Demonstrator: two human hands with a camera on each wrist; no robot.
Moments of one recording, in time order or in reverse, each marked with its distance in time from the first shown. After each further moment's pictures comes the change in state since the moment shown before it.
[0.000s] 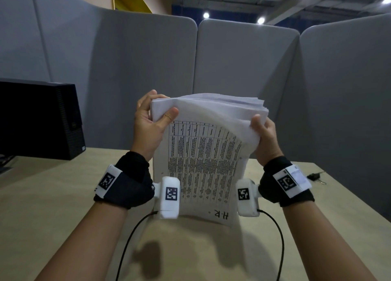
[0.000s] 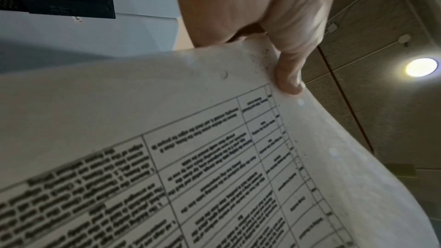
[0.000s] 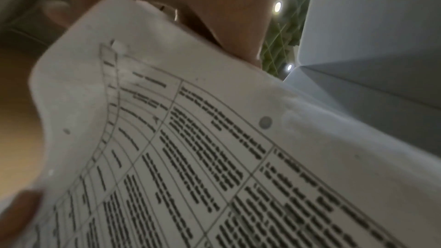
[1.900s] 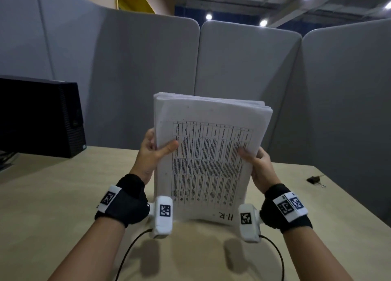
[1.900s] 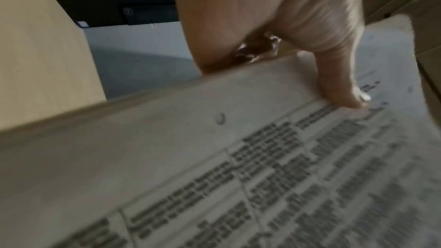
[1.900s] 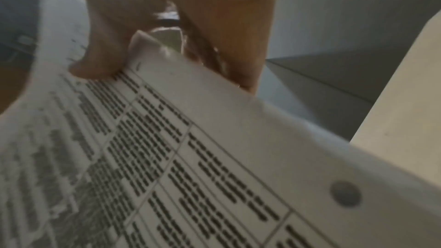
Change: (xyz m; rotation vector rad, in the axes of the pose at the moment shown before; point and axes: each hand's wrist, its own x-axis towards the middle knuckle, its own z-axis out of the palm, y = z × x) left_hand -0.034 -0.050 -0.021 -0.110 -0.179 -0.418; right_hand -0.035 0.048 -0.025 -0.043 0.013 0.233
